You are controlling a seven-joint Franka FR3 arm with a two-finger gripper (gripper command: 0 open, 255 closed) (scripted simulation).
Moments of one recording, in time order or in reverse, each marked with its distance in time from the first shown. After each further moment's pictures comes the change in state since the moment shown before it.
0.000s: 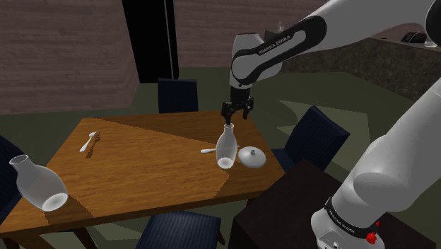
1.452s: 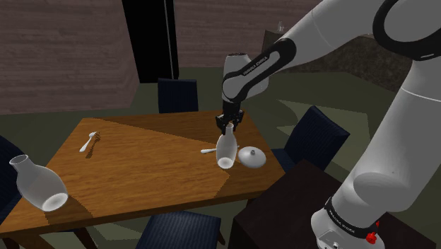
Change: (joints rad) arm 0.004 0.200 0.005 0.036 -0.014 0.183 0.021
